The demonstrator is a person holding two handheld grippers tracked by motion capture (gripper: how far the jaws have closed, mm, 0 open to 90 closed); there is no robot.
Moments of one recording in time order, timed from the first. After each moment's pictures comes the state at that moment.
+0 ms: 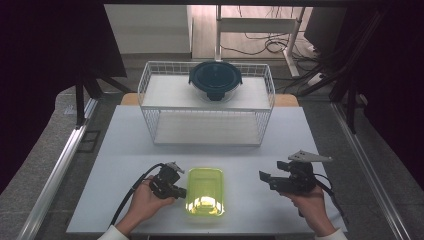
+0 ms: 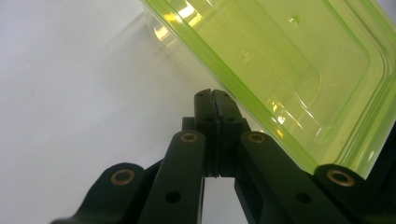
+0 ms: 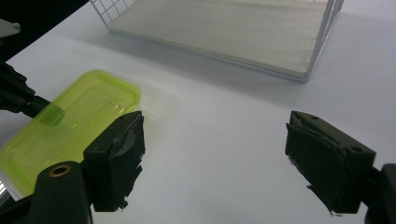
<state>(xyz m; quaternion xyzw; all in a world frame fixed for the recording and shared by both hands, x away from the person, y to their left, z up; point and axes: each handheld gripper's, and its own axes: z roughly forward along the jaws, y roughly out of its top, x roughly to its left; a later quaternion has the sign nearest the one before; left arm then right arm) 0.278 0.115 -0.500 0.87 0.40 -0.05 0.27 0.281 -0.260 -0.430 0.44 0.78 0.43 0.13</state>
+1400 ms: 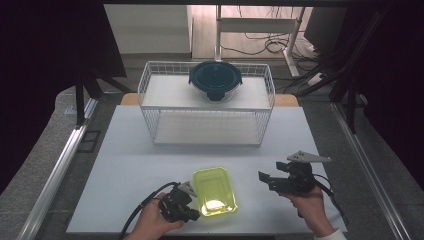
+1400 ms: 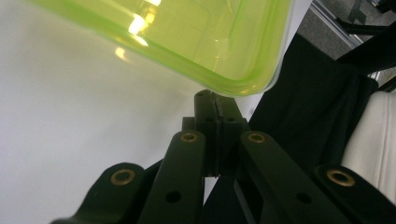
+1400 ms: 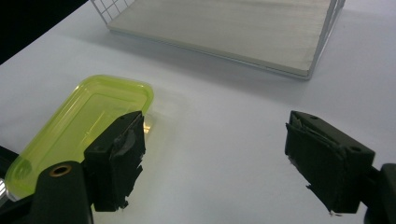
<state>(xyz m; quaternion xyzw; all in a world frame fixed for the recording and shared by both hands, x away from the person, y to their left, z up) 0.228 0.074 -0.495 0.90 0.32 -0.08 0.29 0.280 -0.258 -0.431 0.44 0.78 0.42 0.13</state>
